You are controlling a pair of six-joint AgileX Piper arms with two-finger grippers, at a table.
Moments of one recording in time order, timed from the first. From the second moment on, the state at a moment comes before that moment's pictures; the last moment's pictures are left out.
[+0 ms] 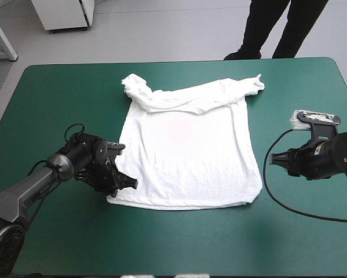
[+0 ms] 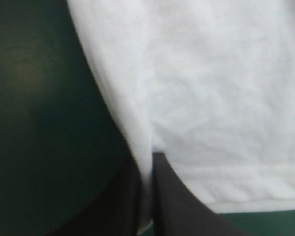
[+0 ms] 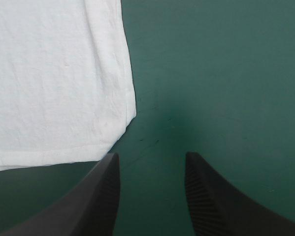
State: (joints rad) left arm -0.34 1.61 -0.97 -0.05 0.99 -0.15; right arm 0.15 1.10 -1.17 0.02 1.25 0.21
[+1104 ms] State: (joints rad) left arm -0.34 1.61 -0.97 -0.08 1.00 -0.09; right arm 0.44 1.47 -0.96 -0.11 0.93 0.41
